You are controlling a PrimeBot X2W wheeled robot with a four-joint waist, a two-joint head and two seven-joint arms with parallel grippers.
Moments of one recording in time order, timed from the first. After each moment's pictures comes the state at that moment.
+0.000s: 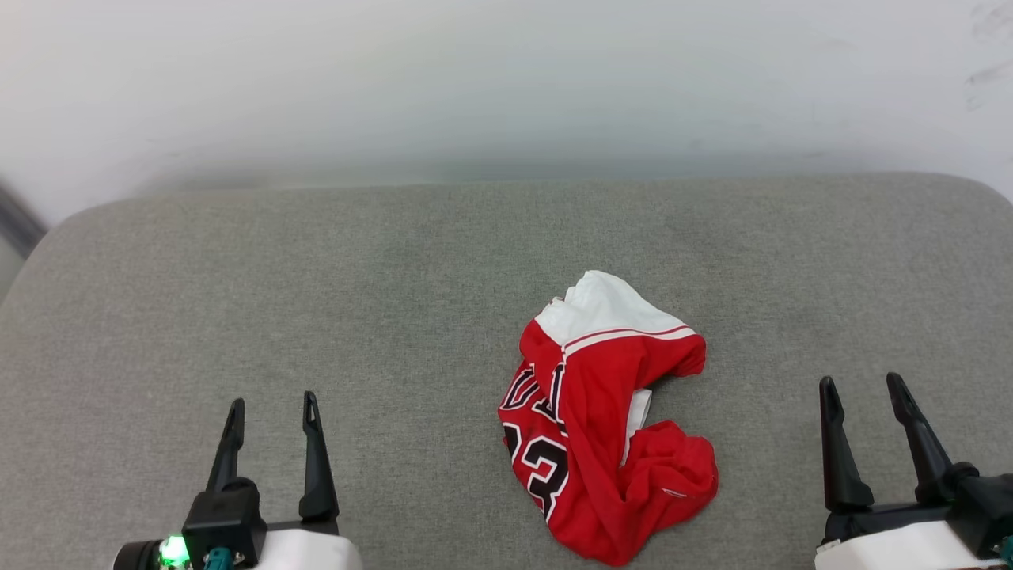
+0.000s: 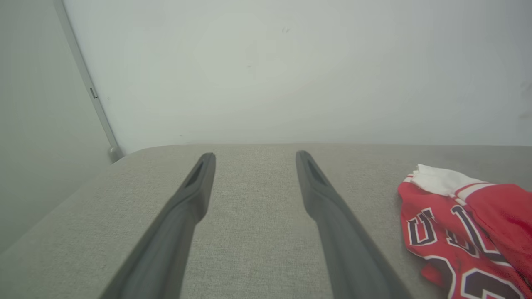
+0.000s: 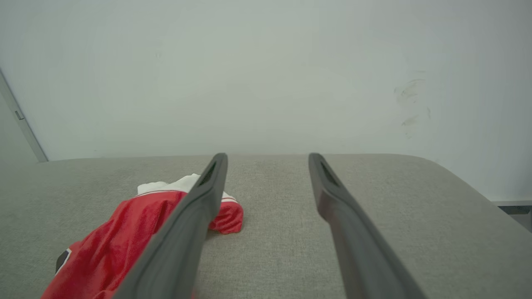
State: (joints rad) left arm 0.07 0.24 -0.25 -0.06 -0.24 0.34 -0.26; right arm 0.08 -0.05 -0.06 0.00 0.10 0.13 -0.26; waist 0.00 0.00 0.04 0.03
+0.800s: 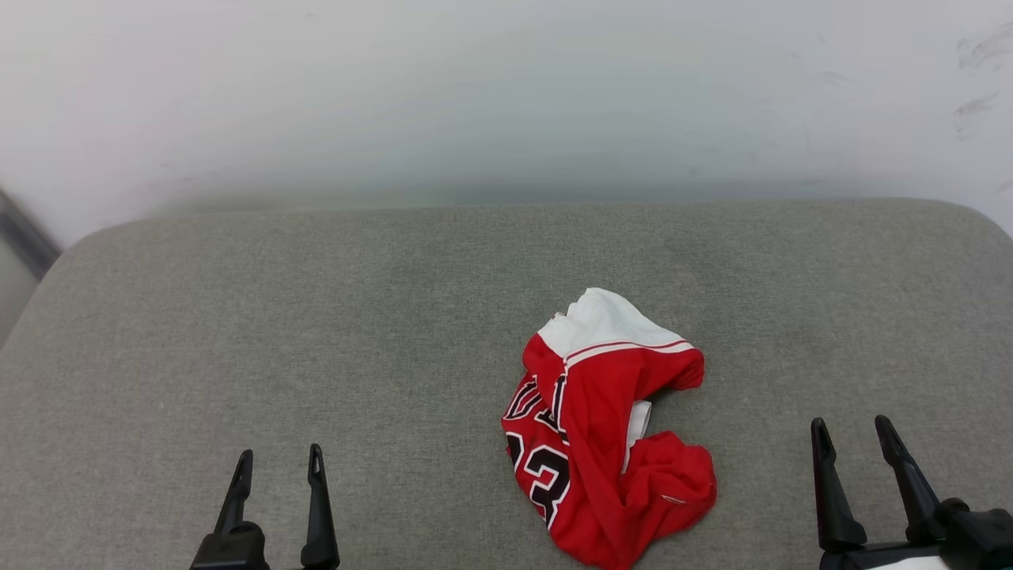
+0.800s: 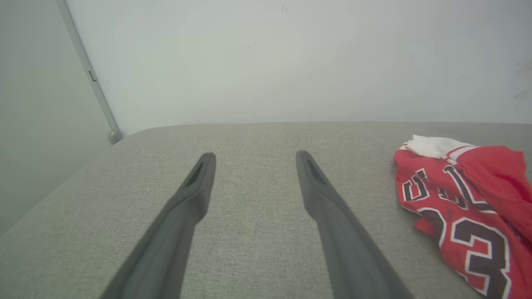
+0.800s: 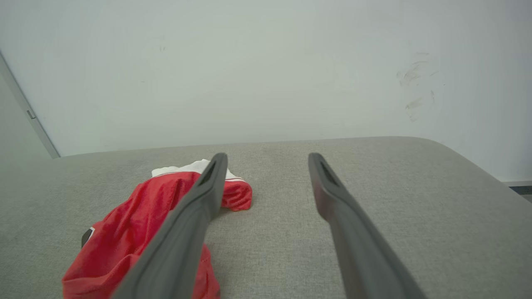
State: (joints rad) left arm 0.18 0.09 -0.09 -0.02 -0.10 0.16 -0.26; right arm 0.16 -0.05 -0.05 0.01 0.14 0.13 -0.26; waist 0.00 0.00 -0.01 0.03
